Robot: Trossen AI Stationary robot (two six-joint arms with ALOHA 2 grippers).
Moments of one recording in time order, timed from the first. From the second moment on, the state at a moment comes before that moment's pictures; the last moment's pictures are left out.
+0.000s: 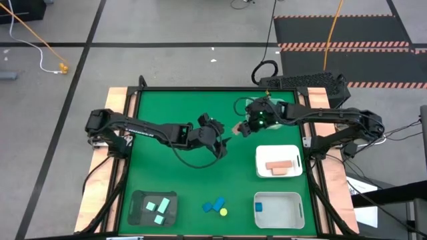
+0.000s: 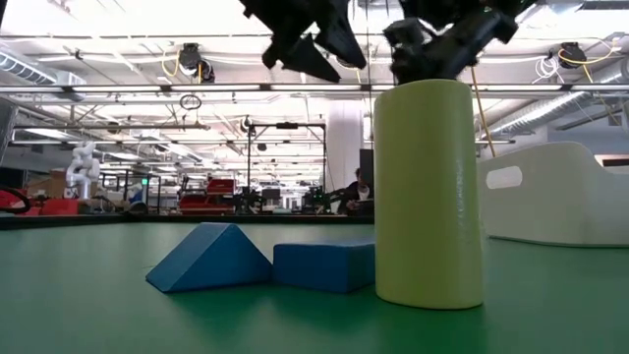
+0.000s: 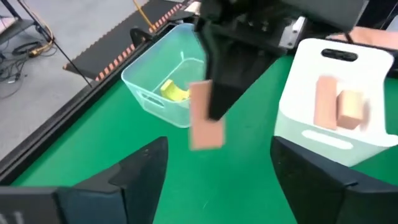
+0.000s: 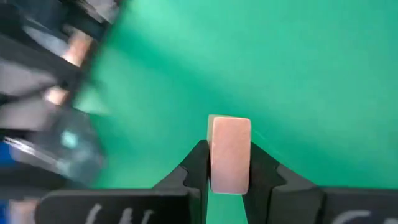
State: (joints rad) left arm -0.10 1.71 1.33 -0.21 -0.50 -0.25; right arm -0.26 1.28 0.90 -0.38 -0.18 0.81
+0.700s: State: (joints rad) left arm -0.30 1.69 1.33 -0.54 -0.06 -0.54; right arm 0.08 0.97 0.90 -1.11 -0.45 0.89
